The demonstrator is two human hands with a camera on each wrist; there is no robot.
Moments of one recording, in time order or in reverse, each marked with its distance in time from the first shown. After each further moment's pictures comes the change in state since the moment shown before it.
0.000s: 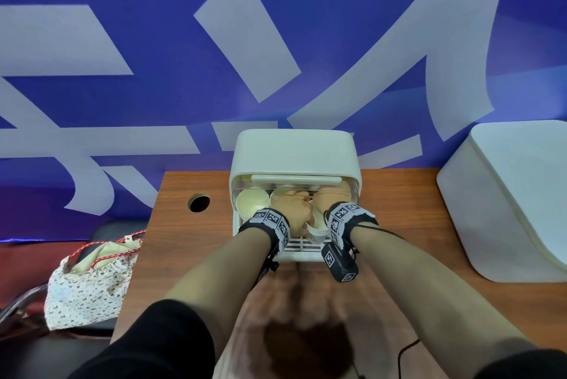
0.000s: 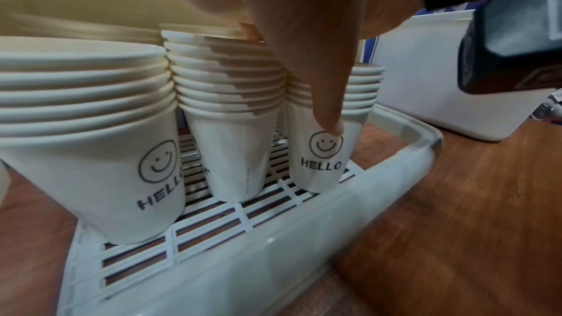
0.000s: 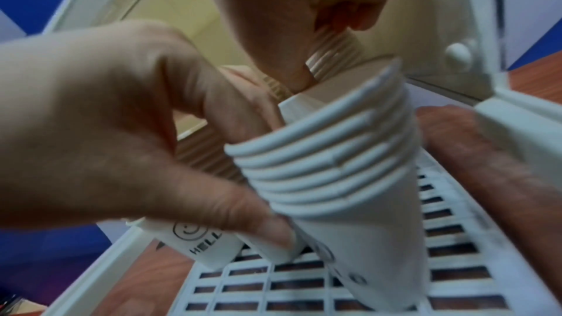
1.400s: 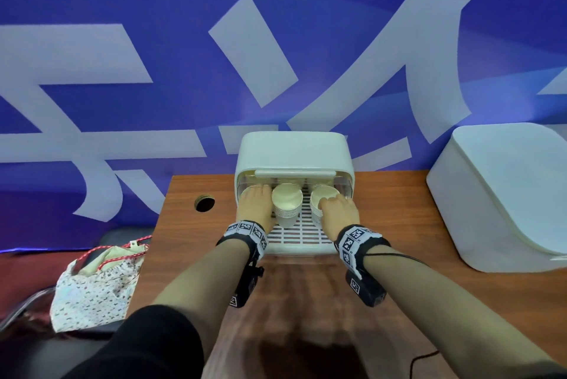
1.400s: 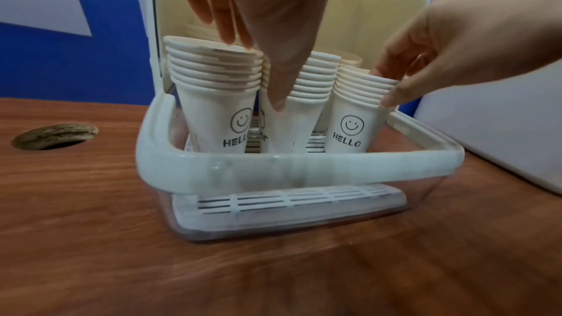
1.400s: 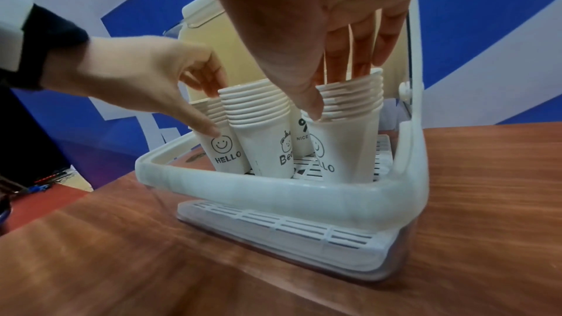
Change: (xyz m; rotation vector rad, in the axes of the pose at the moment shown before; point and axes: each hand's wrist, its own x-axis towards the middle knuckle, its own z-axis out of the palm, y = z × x) left_hand -0.054 -0.017 0.030 -0.263 0.347 -0.598; right_hand -0.059 0.028 0.019 -0.321 0.229 -0.248
